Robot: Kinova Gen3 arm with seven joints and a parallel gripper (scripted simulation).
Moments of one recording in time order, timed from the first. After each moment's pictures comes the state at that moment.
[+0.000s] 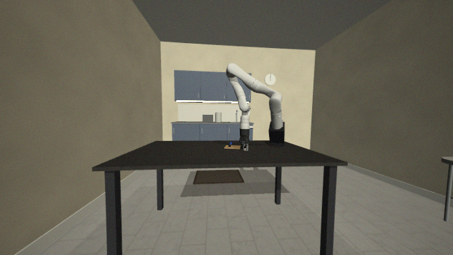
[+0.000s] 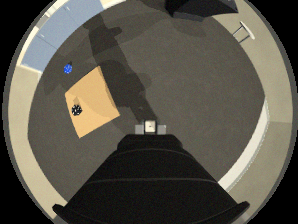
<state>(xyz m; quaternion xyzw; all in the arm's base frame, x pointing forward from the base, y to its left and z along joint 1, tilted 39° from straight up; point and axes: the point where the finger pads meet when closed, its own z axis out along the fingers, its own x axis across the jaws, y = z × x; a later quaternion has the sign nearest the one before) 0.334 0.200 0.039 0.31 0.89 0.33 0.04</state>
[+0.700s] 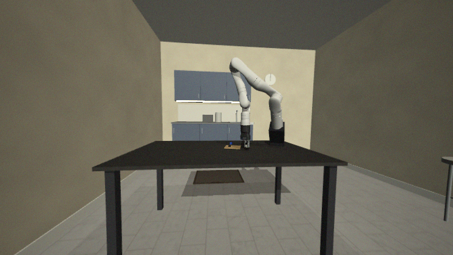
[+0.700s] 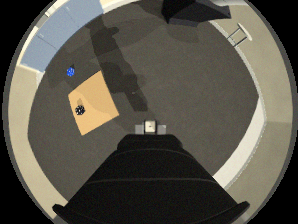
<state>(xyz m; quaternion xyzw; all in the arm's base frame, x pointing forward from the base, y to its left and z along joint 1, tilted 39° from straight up) 0.318 0.189 0.063 0.31 0.89 0.34 0.03</state>
